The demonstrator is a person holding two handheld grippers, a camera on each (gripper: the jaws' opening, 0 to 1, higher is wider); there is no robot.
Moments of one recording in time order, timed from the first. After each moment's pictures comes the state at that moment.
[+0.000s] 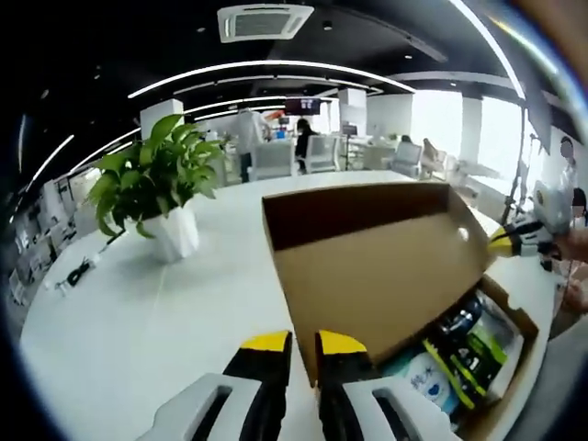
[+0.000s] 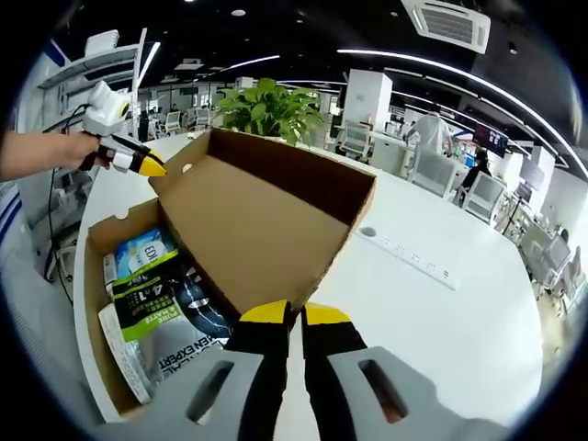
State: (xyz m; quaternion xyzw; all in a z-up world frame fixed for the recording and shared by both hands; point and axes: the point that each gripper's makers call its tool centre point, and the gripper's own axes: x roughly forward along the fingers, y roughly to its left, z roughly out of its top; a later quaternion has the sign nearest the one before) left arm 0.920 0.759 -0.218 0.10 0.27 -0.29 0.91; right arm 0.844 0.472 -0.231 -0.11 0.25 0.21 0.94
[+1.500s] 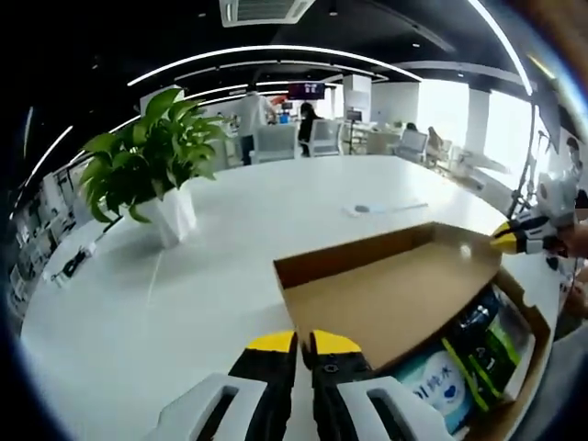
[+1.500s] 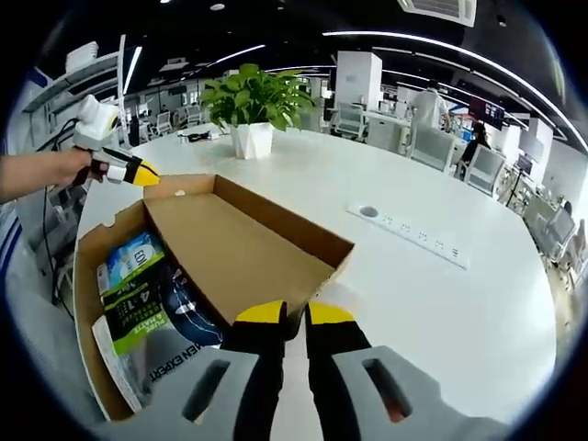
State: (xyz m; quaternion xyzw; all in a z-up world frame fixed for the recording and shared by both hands) left arm 0.940 0.757 -0.243 0.10 0.30 -0.29 0.90; right arm 0.859 0.468 -0.249 -0.07 0.29 0.19 0.93
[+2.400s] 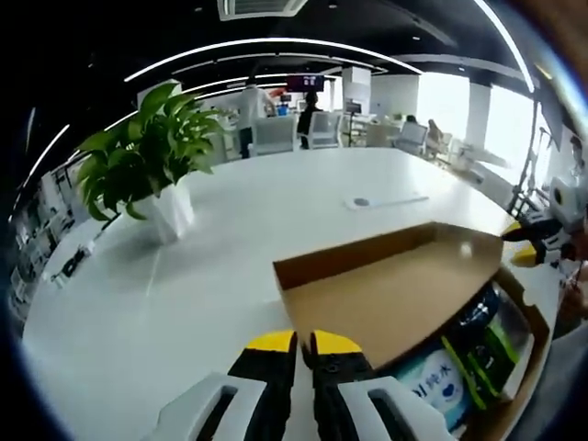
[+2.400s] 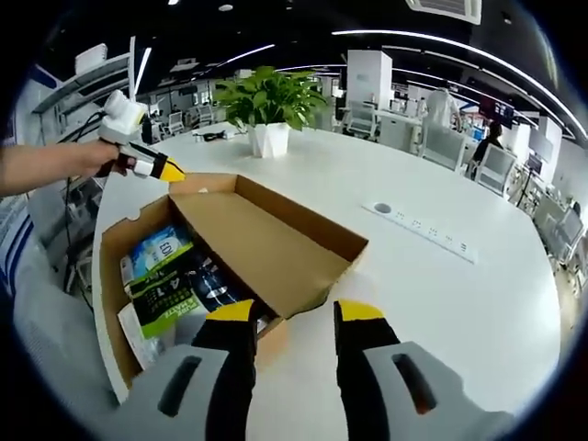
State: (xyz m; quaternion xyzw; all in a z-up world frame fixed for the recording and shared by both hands) left arm 0.940 0.754 -0.243 0.11 0.32 -0.29 0.90; right arm 0.822 0.479 -0.242 -0.07 0.30 0.23 0.93
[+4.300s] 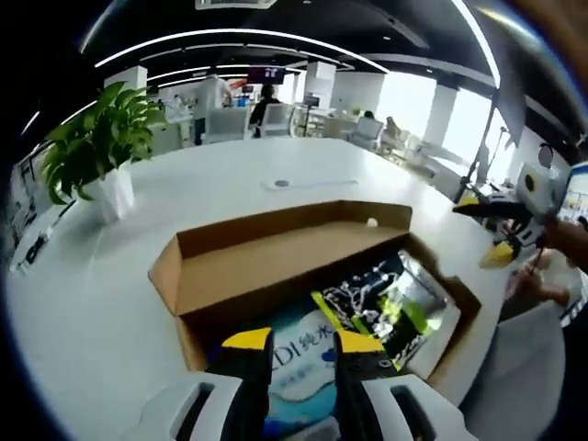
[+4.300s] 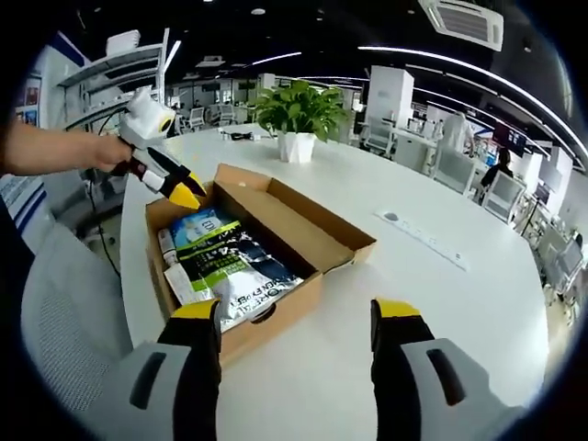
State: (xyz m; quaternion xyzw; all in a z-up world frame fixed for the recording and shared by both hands) left arm 0.822 0.691 -0.253 0.07 0.35 -0.39 0.85; right arm 0.751 0.475 -0.225 -0.11 0.26 0.26 0.92
